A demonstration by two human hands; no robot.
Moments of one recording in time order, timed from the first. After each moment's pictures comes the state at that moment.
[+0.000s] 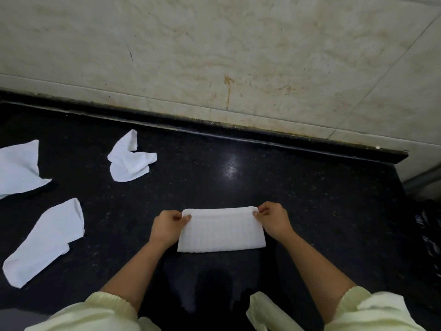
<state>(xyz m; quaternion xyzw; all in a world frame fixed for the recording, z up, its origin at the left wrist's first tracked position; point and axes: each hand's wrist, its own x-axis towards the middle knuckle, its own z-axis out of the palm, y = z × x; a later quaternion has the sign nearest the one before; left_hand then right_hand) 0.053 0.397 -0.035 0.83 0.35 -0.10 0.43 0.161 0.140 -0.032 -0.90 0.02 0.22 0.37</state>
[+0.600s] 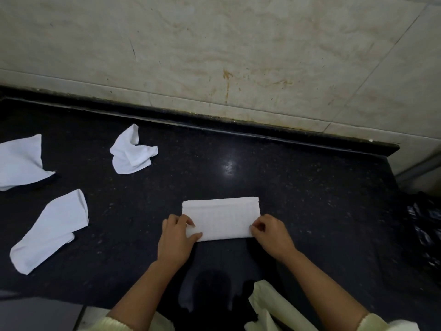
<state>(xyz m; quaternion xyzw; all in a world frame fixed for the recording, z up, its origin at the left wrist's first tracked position) 0.000 0.354 -0.038 0.91 0.25 -0.06 0.32 0.095 0.122 -0.028 -0.93 -0.10 0.21 0.29</state>
